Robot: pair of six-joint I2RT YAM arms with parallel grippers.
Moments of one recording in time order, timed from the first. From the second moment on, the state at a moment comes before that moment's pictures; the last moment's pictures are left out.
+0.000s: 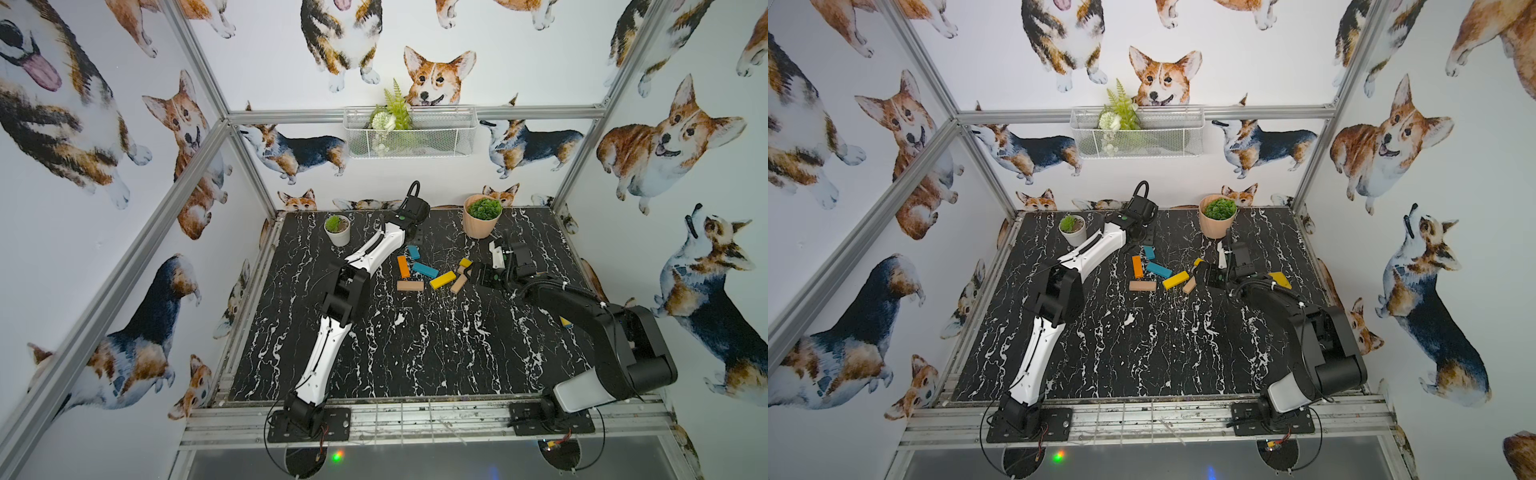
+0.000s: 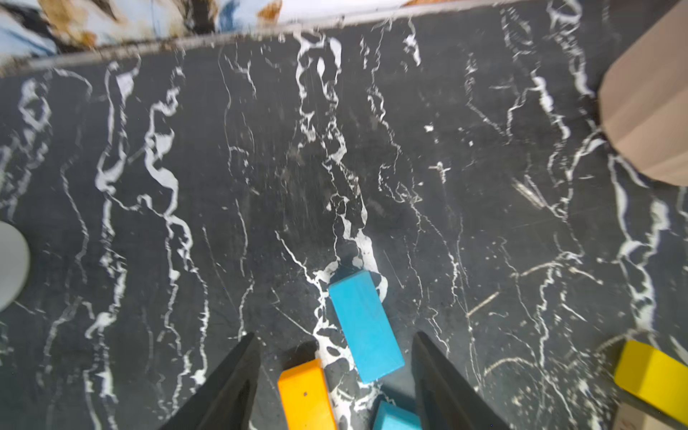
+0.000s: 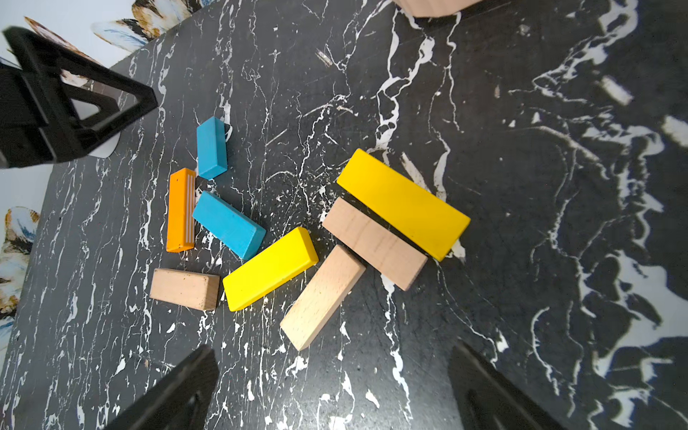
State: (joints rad) left arm -0.56 2.45 2.26 -0.78 -0.22 -0.36; right arm 0.30 1.50 0.84 -0.13 -0.20 0.45
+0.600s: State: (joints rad) left arm -0.59 2.58 2.32 -0.82 -0.27 -0.51; right arm 0.30 1.54 0.85 -0.15 -0.19 0.46
